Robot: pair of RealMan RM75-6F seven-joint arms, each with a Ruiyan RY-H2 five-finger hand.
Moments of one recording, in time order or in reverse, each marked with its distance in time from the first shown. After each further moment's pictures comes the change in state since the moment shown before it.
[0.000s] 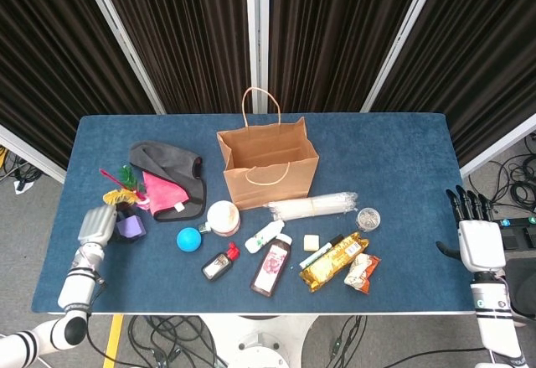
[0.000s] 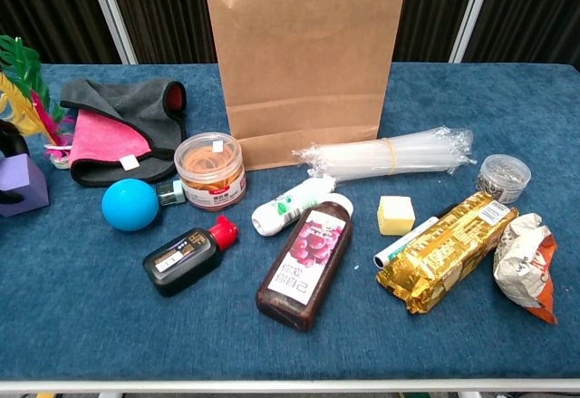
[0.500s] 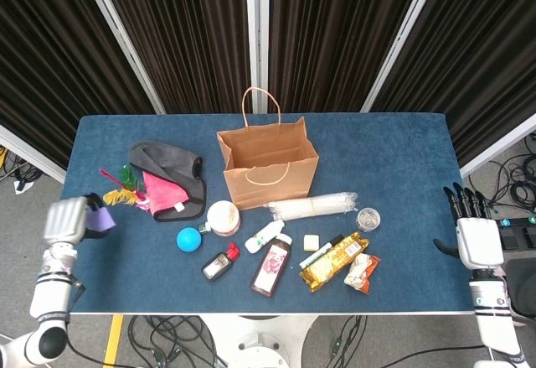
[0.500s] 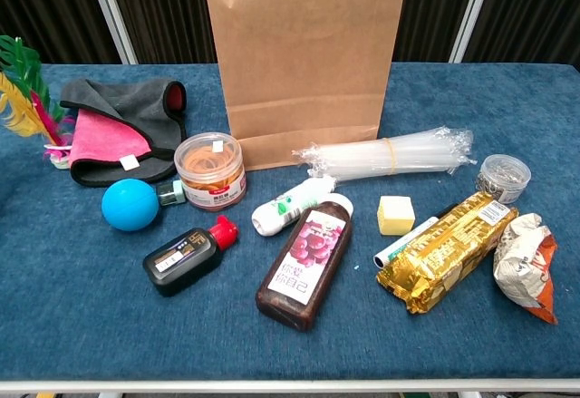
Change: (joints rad) left arm 0.037 0.222 -0.019 -0.315 -0.112 0.223 0.328; right arm 0.012 -0.001 0.001 0.001 -0.012 -0.004 0.026
